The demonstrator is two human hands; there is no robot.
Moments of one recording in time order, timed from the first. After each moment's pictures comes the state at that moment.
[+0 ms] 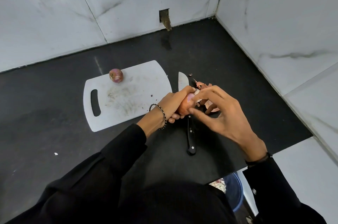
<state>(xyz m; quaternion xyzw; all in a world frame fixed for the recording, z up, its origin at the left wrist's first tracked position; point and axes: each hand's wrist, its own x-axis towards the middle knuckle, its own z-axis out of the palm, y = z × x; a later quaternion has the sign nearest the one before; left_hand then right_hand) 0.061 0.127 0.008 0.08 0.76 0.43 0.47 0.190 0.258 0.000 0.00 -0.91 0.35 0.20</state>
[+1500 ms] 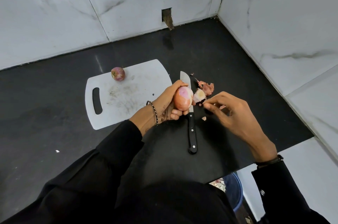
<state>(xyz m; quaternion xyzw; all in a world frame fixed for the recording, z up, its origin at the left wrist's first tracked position) 0.045 0.114 0.001 0.04 0.58 0.53 0.61 0.201 0.281 -0.012 -0.09 -0.92 0.37 0.11</state>
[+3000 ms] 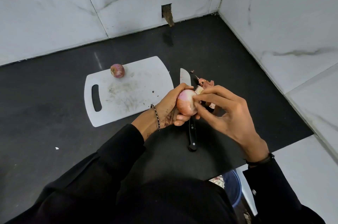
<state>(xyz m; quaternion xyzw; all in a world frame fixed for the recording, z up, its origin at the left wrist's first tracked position) 0.062 0.110 -0.001 0.10 0.50 0.56 0.65 0.196 0.250 0.005 0.01 -0.90 0.34 0.28</state>
